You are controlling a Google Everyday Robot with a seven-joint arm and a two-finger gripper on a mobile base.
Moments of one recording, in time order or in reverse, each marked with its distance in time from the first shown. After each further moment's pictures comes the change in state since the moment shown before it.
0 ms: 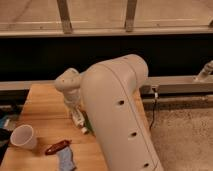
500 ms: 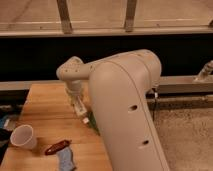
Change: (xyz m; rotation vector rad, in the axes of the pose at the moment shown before) arm -0.022 -0.029 -0.069 0.054 -0.092 0.001
